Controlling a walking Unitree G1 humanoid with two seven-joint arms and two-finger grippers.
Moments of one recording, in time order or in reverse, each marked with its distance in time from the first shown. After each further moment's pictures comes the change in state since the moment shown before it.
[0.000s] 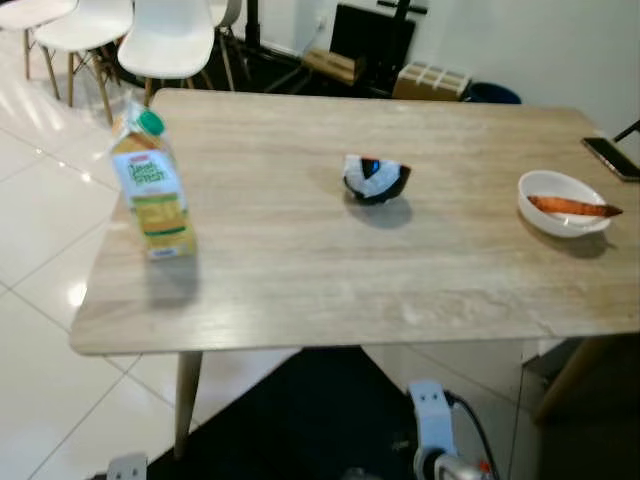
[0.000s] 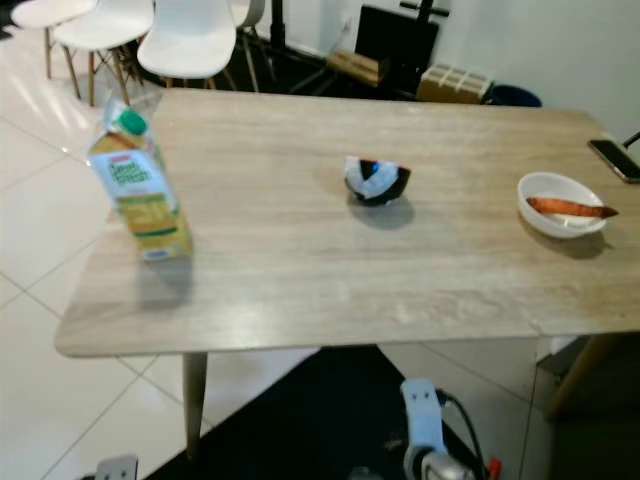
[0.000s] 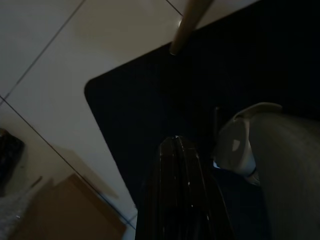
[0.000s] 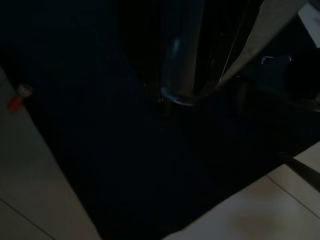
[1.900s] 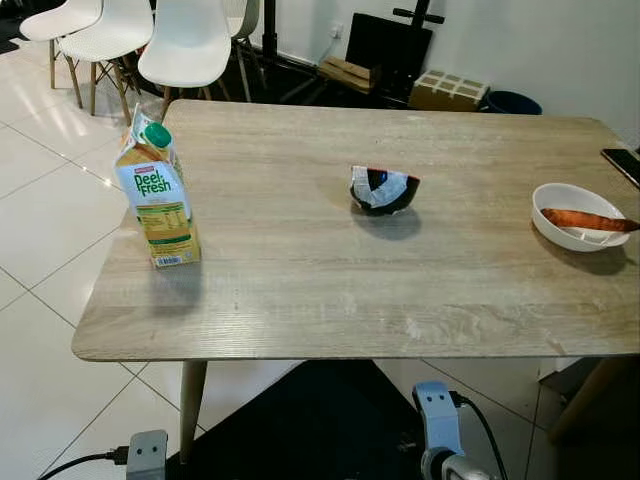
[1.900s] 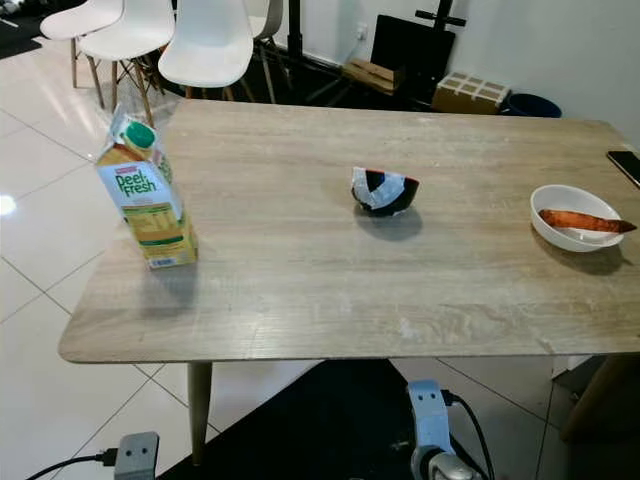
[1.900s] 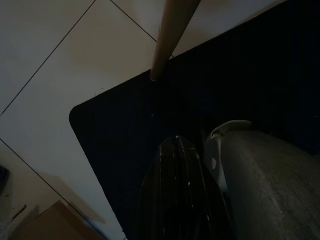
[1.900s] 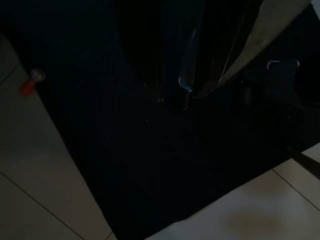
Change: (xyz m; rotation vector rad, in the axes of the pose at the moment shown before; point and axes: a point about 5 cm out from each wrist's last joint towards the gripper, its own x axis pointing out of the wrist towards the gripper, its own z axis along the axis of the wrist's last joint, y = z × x) left arm 0.005 -0.020 0.013 0.034 -0.029 -0.082; right arm -0.004 -0.008 -0.002 -0.018 -0.006 -0.015
